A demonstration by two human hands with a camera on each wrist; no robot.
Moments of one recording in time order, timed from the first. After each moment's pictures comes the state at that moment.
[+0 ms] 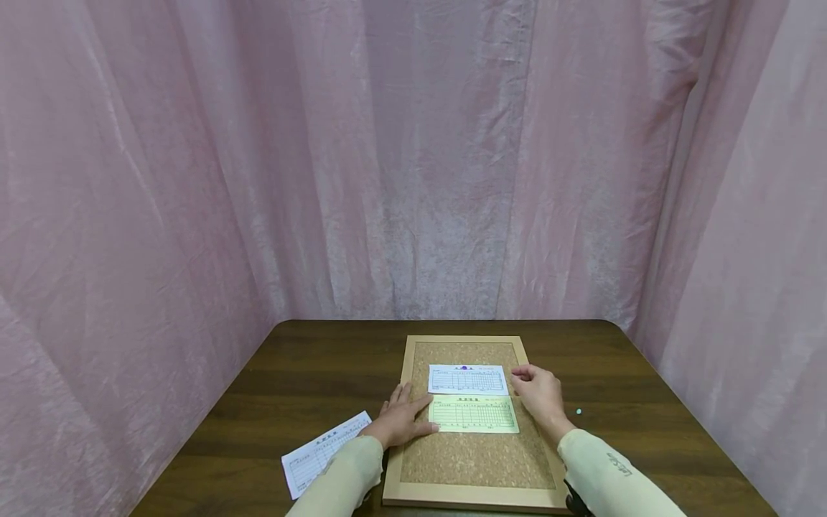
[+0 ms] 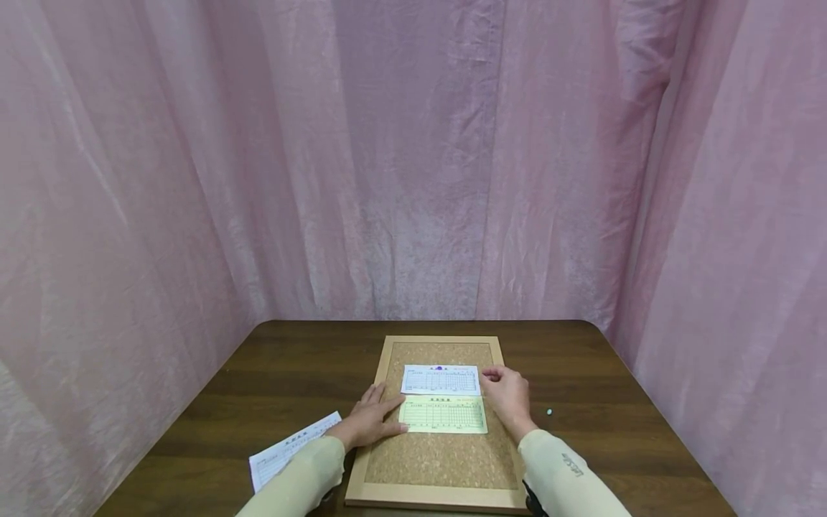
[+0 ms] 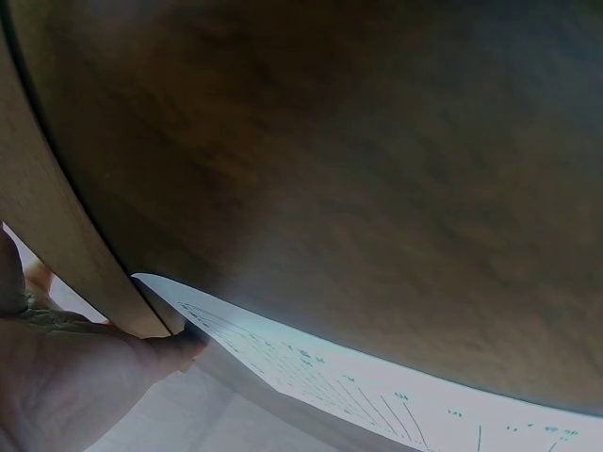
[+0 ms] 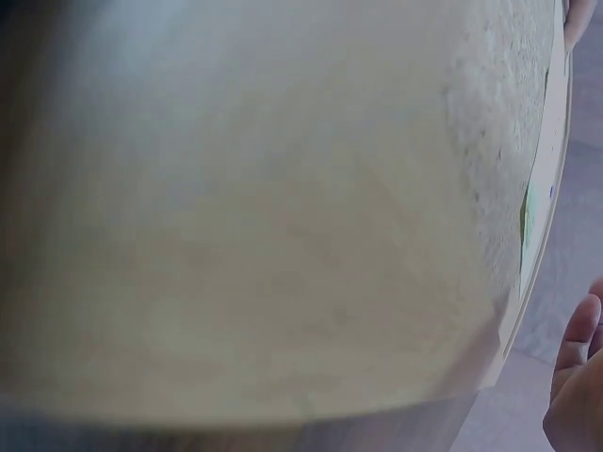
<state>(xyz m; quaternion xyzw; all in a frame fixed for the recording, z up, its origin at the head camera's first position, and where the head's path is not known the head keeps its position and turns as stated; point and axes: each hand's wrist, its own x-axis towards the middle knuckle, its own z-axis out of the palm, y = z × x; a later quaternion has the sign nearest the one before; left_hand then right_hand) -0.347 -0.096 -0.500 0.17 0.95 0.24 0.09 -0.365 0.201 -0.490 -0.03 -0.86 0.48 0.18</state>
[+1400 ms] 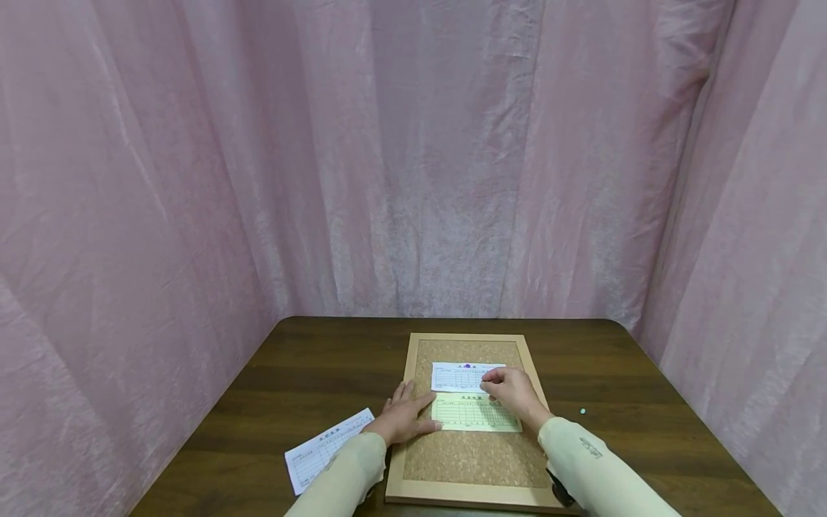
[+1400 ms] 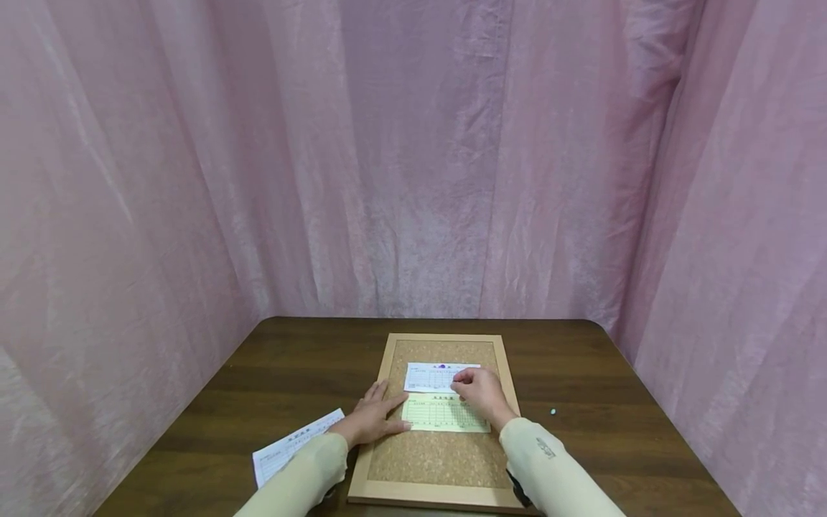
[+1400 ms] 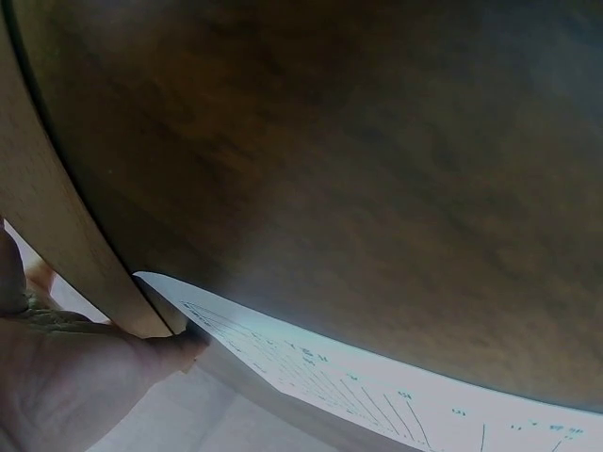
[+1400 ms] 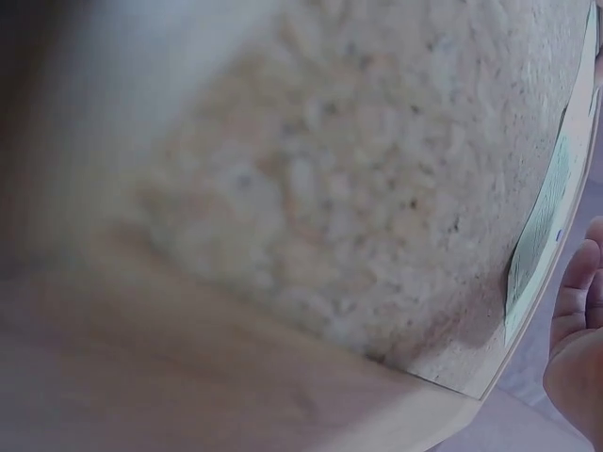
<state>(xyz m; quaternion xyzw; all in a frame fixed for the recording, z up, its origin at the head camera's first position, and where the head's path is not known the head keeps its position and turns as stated) -0.349 -0.096 -0.498 0.17 0.95 0.24 0.09 -0.384 0.161 -0.495 0.05 -0.87 0.48 0.05</state>
